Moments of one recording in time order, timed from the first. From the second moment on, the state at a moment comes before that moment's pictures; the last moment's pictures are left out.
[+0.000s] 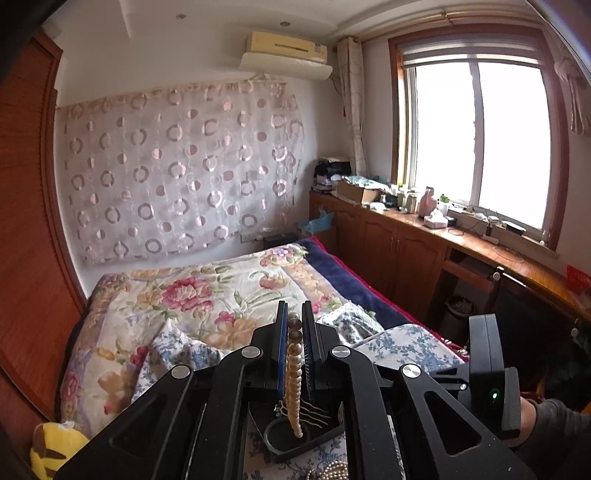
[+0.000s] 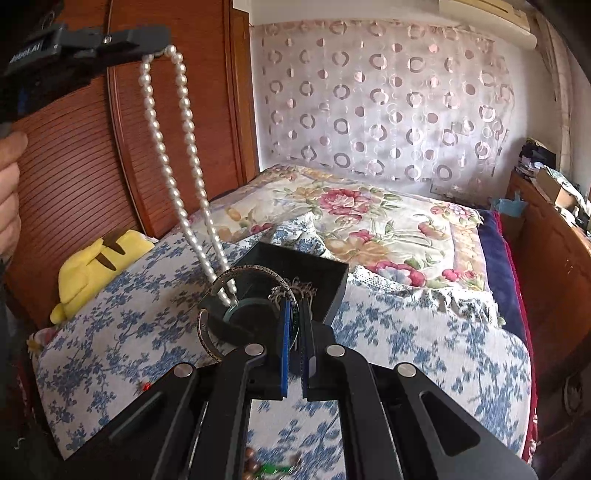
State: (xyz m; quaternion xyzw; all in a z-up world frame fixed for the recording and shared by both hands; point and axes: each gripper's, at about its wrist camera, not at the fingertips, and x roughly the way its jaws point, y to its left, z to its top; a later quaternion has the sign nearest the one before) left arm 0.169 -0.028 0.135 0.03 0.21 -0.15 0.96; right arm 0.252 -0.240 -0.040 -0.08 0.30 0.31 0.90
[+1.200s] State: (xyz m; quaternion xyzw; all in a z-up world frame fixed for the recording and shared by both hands) left arm 0.190 0.010 -0.022 0.00 0.37 -0.11 0.92; right arm 0.315 -0.188 -0.106 -0.12 0.36 0.32 0.87
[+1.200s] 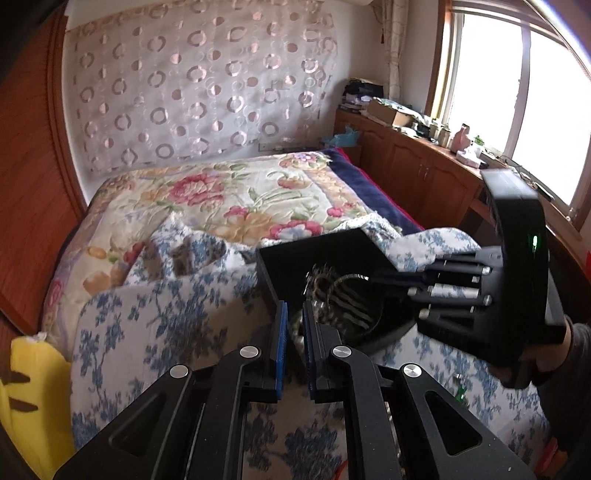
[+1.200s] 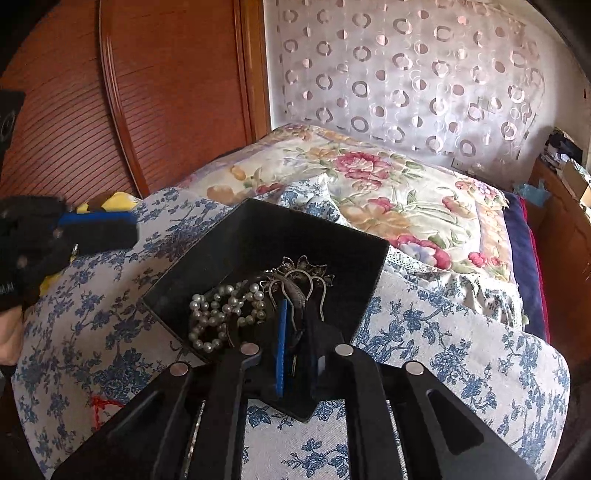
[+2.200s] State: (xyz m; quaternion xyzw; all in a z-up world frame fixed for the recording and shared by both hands) left arm 0.112 -0.003 -0.079 0.02 0.42 -0.14 0.90; right arm 0.190 -0.246 -0.128 -0.11 0.38 0.32 0.86
